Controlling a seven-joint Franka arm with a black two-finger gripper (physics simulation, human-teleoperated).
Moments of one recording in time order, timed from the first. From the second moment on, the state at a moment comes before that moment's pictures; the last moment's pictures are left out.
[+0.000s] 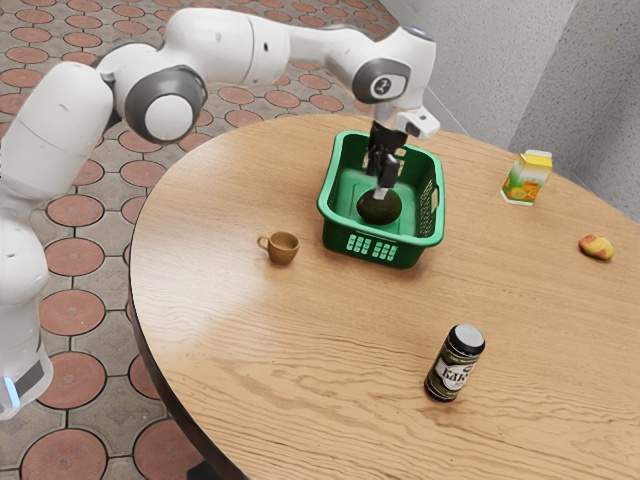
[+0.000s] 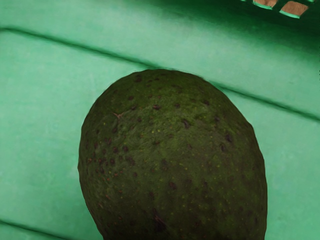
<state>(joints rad) 0.37 0.55 -0.19 -1.17 0.07 1.74 0.34</state>
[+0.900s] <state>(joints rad) 0.38 0.60 -0.19 -1.16 0.07 1.74 0.34</state>
